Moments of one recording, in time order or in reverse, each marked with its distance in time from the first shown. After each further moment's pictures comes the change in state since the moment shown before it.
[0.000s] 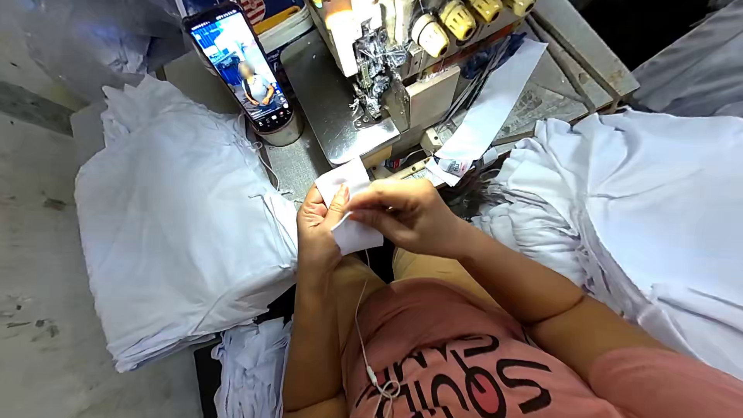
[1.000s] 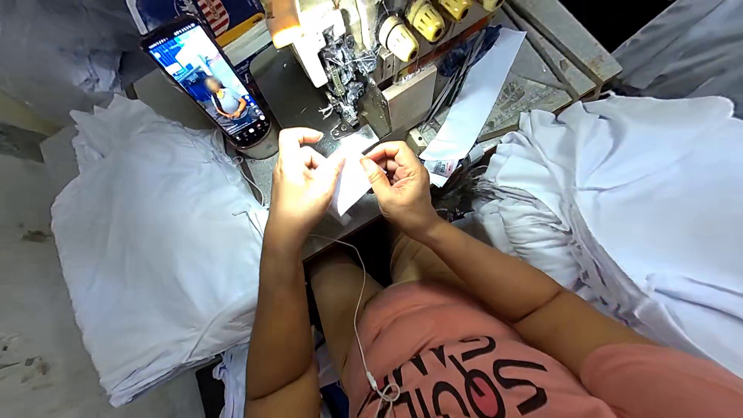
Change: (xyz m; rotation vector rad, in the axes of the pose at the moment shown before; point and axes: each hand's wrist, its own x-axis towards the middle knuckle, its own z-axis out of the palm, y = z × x) left_hand 0.076 0.022 0.004 0.766 -0.233 0.134; right_hand -0.003 0.049 0.016 -0.002 0.597 0.318
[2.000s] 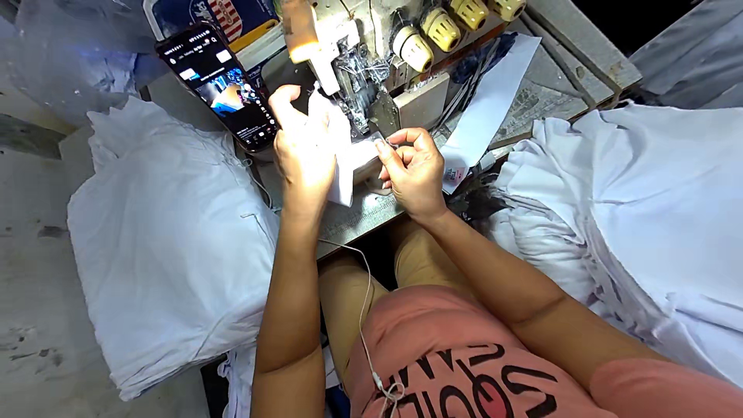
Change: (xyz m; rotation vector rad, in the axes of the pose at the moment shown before) left_hand 0.049 -0.007 0.017 0.377 0.374 0.047; right_hand 0.023 0.015 -0.001 -0.011 0.103 0.101
